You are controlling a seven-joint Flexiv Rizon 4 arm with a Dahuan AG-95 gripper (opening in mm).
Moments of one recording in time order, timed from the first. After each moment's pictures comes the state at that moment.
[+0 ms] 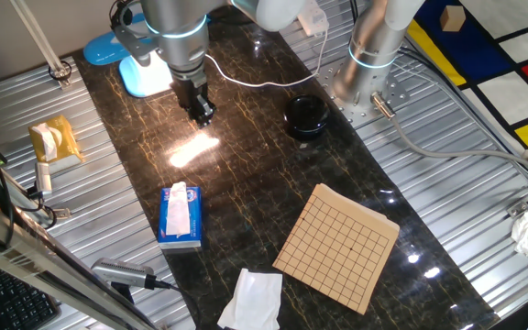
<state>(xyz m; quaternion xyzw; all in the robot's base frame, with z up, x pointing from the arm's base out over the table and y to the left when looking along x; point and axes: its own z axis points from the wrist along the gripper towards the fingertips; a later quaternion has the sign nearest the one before) 0.500 0.000 0.170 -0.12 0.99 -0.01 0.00</state>
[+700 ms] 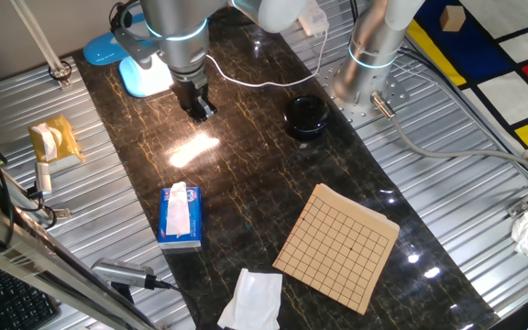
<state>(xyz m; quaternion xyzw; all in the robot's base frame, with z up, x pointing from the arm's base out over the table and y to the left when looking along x) 0.500 0.001 0.170 -0.13 0.99 -0.02 0.00</state>
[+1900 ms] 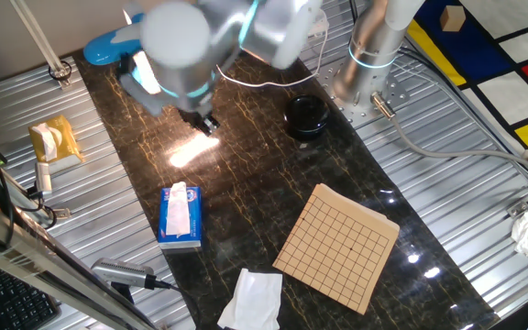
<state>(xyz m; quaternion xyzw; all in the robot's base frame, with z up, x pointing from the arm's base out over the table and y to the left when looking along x) 0.500 -0.004 0.139 -0.18 0.97 -0.16 -0.07</state>
